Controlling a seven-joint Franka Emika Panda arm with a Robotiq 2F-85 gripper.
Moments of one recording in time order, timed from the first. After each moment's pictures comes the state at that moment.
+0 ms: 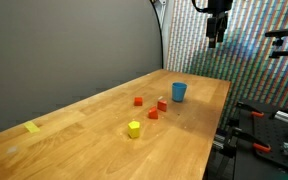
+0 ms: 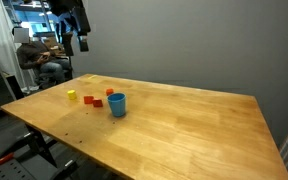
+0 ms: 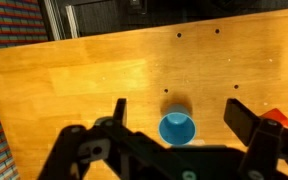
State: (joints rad) arm -0.06 -0.46 0.11 -2.57 -0.16 2.00 0.19
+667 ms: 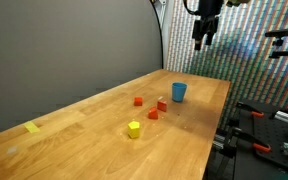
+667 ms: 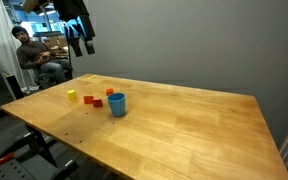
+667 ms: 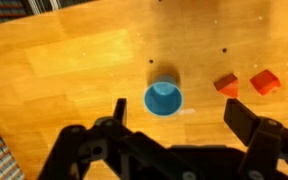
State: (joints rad) arm -0.04 -0.38 0.14 -2.57 -0.14 2.20 0.32
